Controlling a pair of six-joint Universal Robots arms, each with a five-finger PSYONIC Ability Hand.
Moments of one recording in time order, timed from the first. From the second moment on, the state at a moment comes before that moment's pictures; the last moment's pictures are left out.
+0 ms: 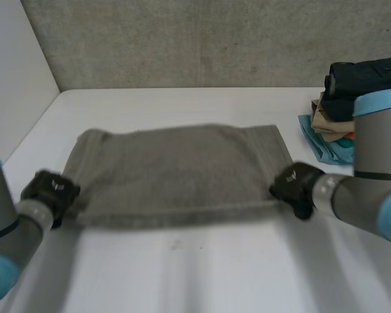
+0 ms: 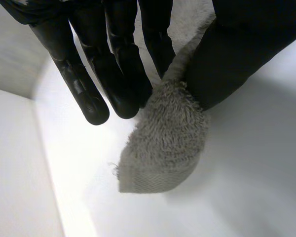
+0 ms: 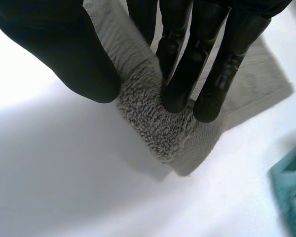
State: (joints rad) left arm 4.53 -1.84 -1.87 3.22 -1.64 3.99; right arm 1.92 -1.04 1.34 0.44 1.39 2.26; left_hand 1.14 1.20 1.20 1.20 0.97; right_hand 0.99 1.17 1.19 1.19 0.99
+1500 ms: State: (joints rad) left arm 4.42 -1.92 -1.84 3.64 -1.68 3.73; right arm 1.79 -0.98 1.48 0.03 1.28 2.61; left_hand 0.19 0.20 0.21 0.20 0.05; right_hand 0.40 0.46 0.47 0.46 0.28
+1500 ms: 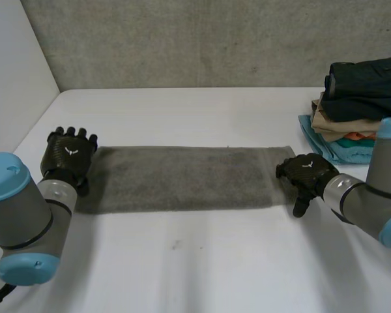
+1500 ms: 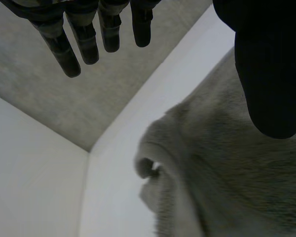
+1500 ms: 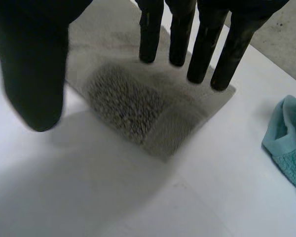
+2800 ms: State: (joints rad) left arm 4.24 -1.79 -1.87 3.41 -1.54 3.37; right arm 2.15 -1.14 1.51 -0.13 1.53 2.16; left_hand 0.32 0.32 0.32 0.33 0.15; right_hand 0.97 1.18 1.19 1.19 0.99
